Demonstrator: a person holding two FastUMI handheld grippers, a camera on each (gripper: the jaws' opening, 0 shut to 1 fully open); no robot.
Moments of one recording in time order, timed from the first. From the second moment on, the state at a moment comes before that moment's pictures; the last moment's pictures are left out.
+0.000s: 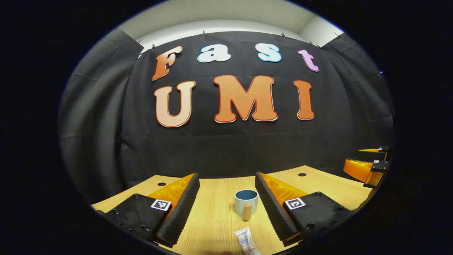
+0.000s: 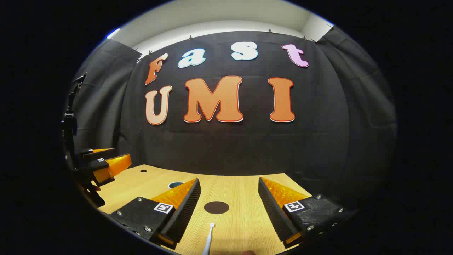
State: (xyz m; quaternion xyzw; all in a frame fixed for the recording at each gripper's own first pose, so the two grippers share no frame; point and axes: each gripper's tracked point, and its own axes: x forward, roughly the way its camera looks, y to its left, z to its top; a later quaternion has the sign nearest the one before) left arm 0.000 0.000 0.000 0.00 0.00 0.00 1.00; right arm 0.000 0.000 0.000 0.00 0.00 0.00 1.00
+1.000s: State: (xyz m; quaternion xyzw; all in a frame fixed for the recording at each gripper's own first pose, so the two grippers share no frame) left arm -0.001 -0.009 -0.016 0.03 0.03 0.00 1.00; right arm -0.008 0.010 -0.032 -0.02 0.05 0.02 1.00
